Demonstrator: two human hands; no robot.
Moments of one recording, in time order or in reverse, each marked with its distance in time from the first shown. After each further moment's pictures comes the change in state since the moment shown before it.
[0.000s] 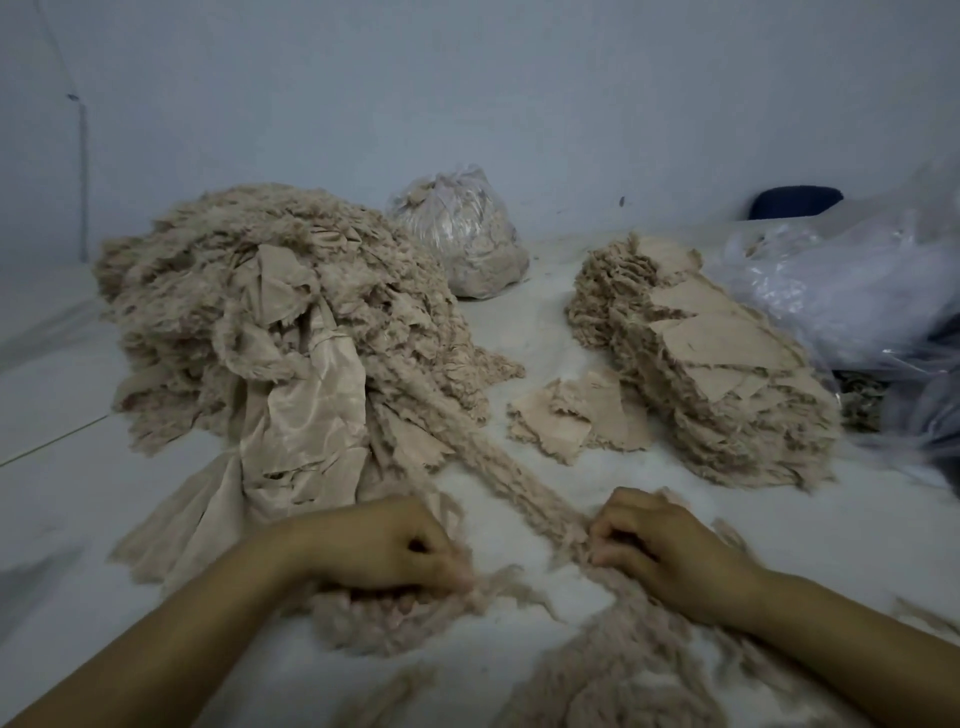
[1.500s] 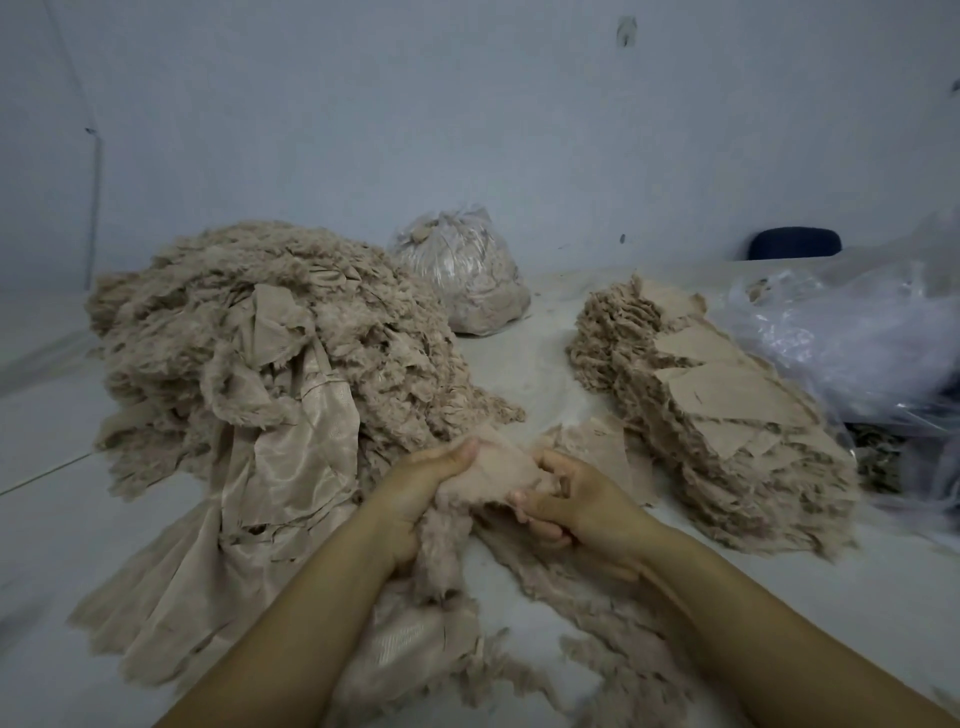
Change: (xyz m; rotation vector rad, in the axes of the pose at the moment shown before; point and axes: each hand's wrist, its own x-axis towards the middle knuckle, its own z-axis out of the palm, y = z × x) left_hand 0.078 -0.002 -0.025 -1.409 0.589 -0.112; right_hand 0.095 -0.027 -0.004 1.165 -0.033 0.180
